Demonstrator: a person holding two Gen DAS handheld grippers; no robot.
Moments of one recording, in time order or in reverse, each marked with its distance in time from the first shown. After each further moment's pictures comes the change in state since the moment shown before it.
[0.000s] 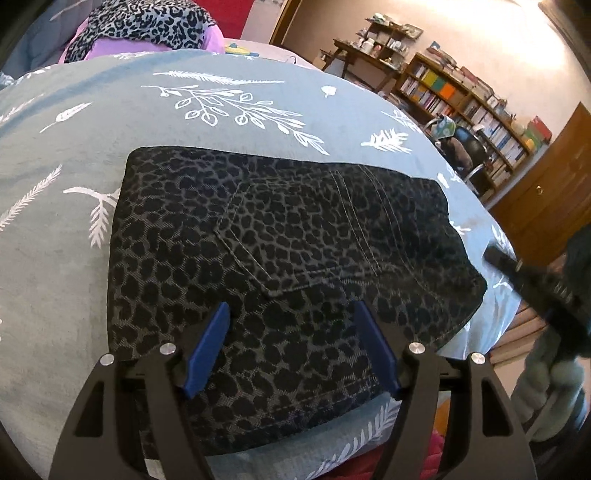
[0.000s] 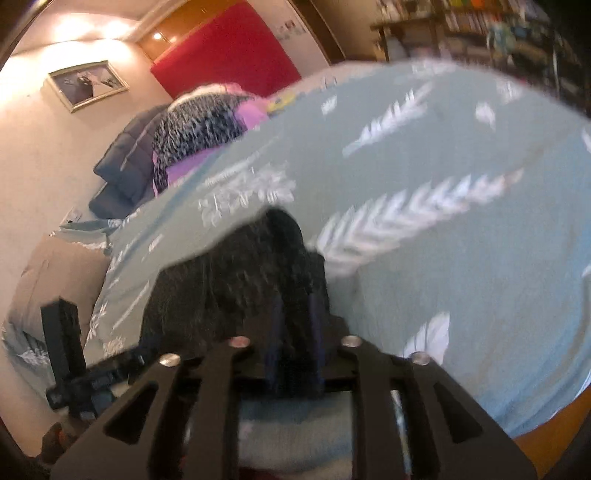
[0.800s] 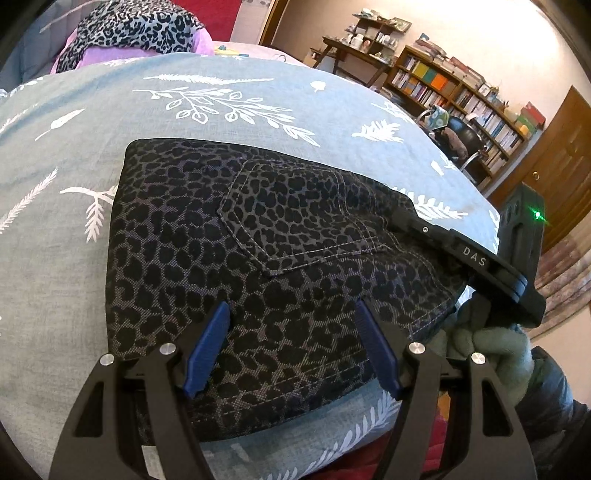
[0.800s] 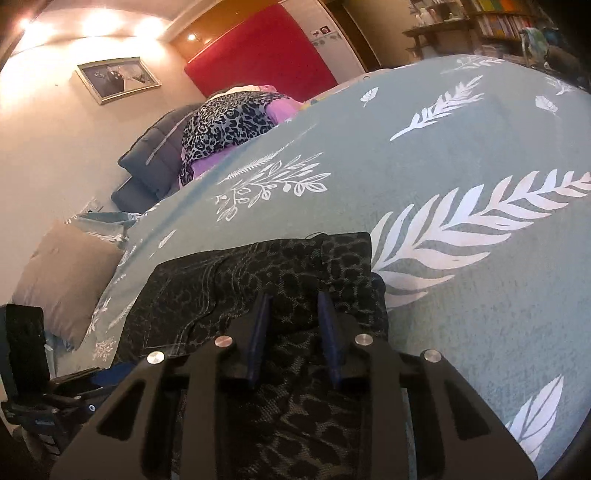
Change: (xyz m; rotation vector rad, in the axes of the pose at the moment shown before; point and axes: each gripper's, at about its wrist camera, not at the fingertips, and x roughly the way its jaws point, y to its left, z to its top) left arm -0.005 -0.001 -0.019 0.046 0.001 0.001; right arm 0.100 -0.014 -0.016 -0.054 0.011 0.115
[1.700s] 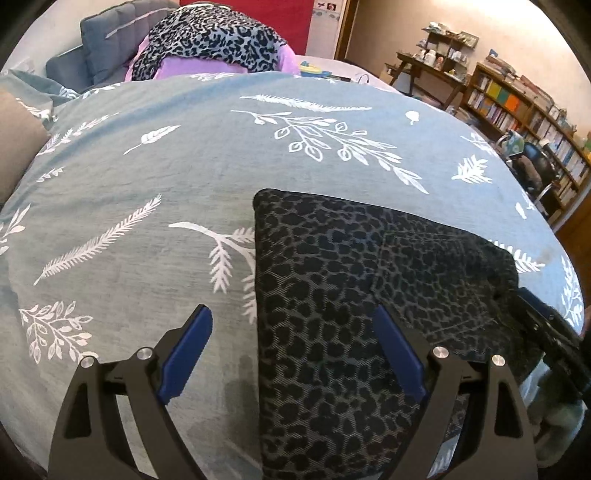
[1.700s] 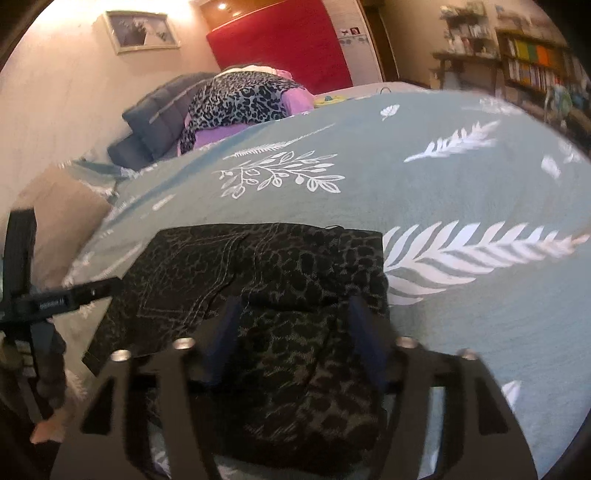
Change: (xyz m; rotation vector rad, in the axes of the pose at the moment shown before) left arm -0.015 0.056 0.043 -0.106 -0.050 0.311; right arm -0.022 0.049 0.000 -0.241 0.050 -0.148
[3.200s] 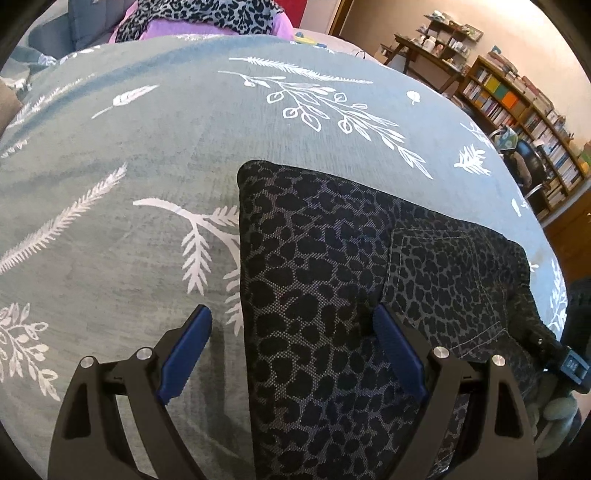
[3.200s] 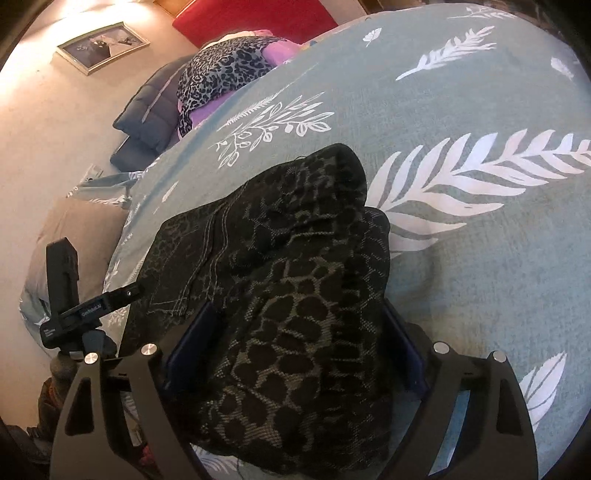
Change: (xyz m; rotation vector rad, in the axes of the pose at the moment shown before) left arm 0.048 0.016 0.013 -0.042 0.117 -0.107; right arm 0.039 -0.048 -0.003 0.273 0.215 0.221
